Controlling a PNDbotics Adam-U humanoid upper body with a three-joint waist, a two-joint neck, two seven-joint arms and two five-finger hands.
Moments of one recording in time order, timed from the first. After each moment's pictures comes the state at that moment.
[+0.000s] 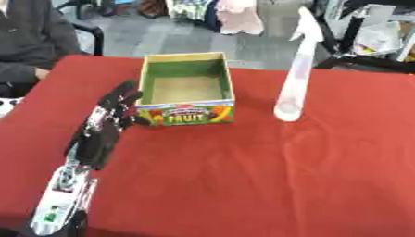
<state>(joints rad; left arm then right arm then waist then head) -0.02 0.20 0.19 -1.83 0.25 -0.16 -0.36 -0.18 -0.21 -0.25 -1.73 -0.23 -0.15 0.38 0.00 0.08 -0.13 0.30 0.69</state>
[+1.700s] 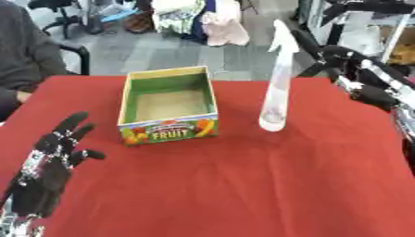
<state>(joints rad) -0.05 0.18 0.13 -1.83 0.26 -0.16 -0.42 -0.90 -0.35 -0.05 -0.89 0.20 -0.44 0.44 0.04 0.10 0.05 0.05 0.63</state>
